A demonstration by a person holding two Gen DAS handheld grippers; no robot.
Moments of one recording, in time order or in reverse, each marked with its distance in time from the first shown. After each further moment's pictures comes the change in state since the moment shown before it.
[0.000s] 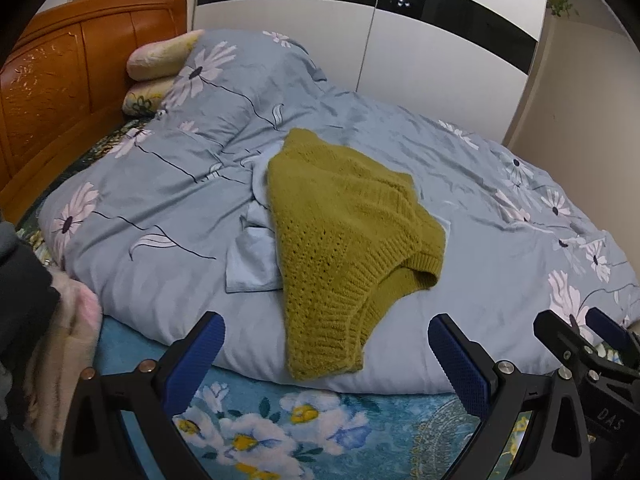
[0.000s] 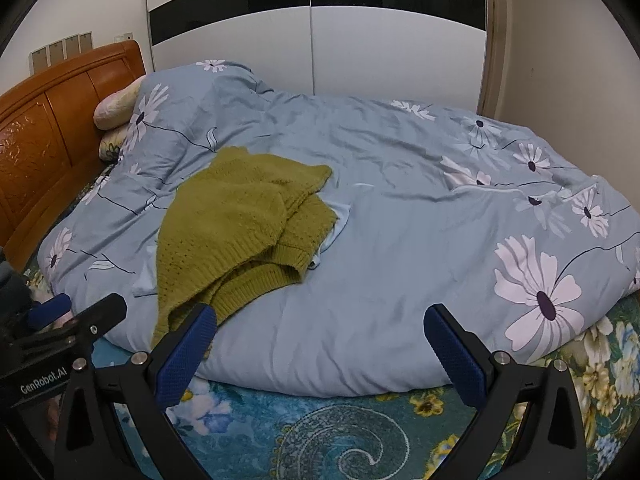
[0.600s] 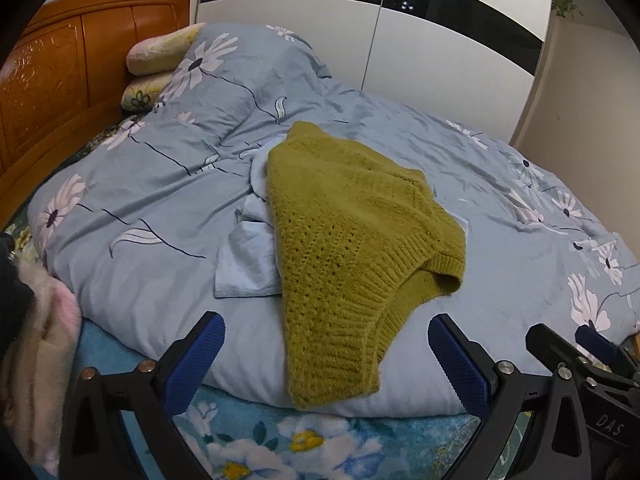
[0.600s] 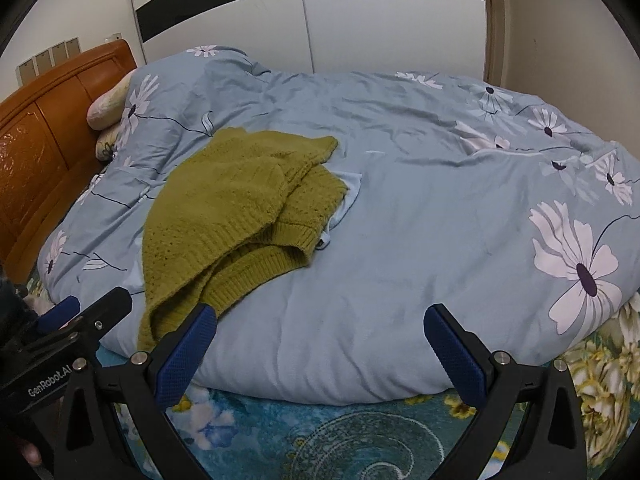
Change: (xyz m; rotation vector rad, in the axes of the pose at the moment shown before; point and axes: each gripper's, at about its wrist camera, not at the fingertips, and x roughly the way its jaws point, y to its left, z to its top) left arm 0.044 0.006 -0.008 -0.016 -0.007 0.004; right arm 0.059 -0.002 -0.017 0.060 0.038 0.033
